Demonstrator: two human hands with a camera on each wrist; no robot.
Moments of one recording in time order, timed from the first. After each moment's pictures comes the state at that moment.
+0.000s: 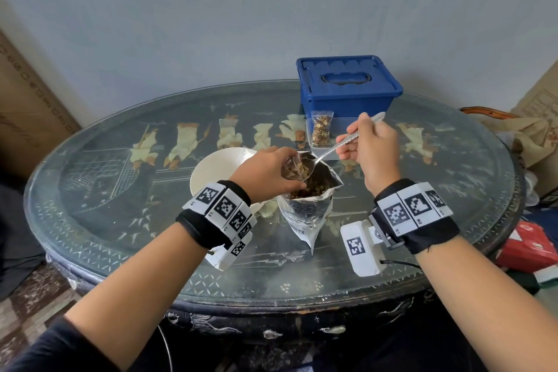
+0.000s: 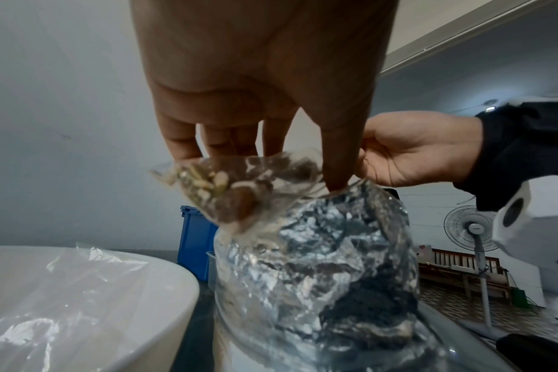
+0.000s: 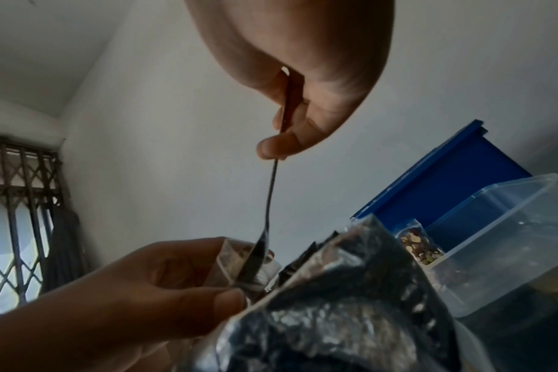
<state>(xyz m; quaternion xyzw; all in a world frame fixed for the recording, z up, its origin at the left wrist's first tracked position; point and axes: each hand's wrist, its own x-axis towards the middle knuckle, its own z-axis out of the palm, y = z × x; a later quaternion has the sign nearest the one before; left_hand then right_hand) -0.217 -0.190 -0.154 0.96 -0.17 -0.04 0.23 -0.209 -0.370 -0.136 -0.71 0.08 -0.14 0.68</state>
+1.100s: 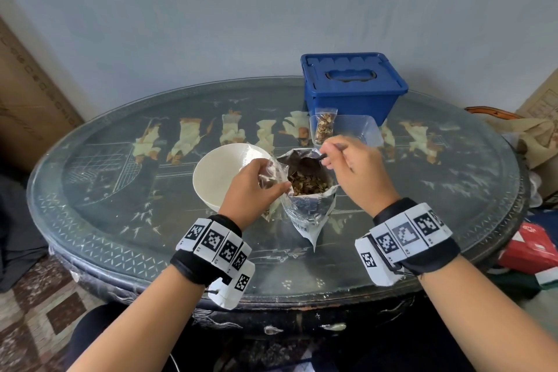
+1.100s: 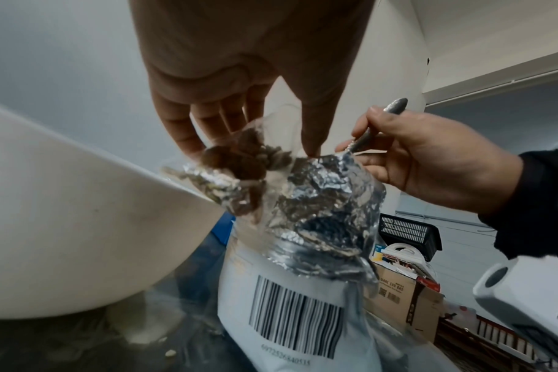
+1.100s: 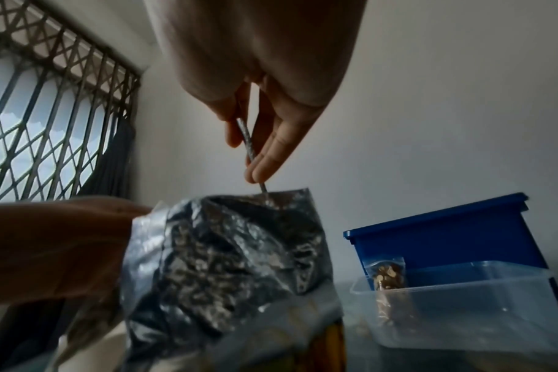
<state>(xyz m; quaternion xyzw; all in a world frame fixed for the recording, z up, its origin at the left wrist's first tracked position) -0.245 -0.176 -0.196 0.89 -0.02 0.06 0.45 -0.225 -0.367 -0.168 -0.84 -0.24 -0.25 0.42</state>
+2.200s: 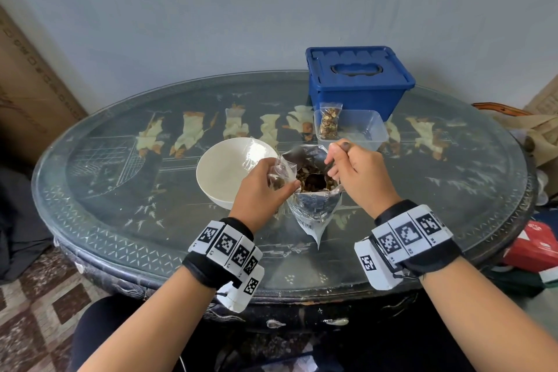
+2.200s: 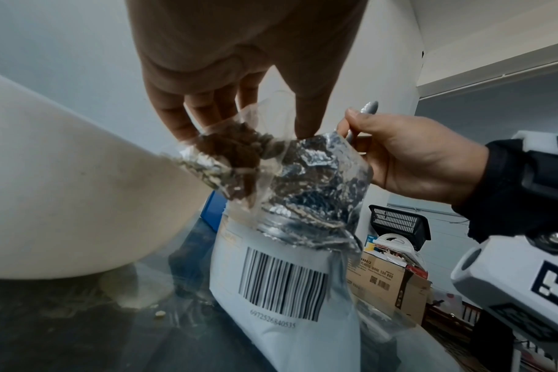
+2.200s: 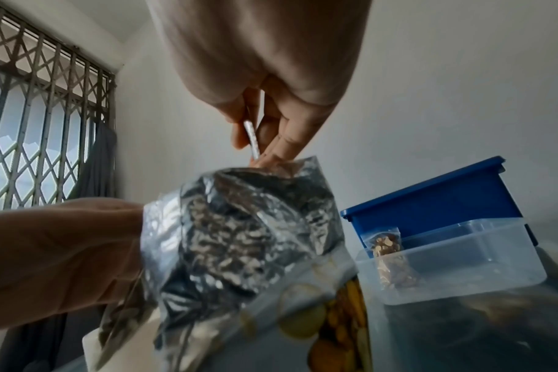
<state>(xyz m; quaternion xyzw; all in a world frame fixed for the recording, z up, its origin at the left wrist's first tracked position) -0.255 -0.186 -0.204 0.88 0.00 0.06 0.47 -0.230 -0.366 -0.181 -0.87 -0.15 -0.16 0.44</state>
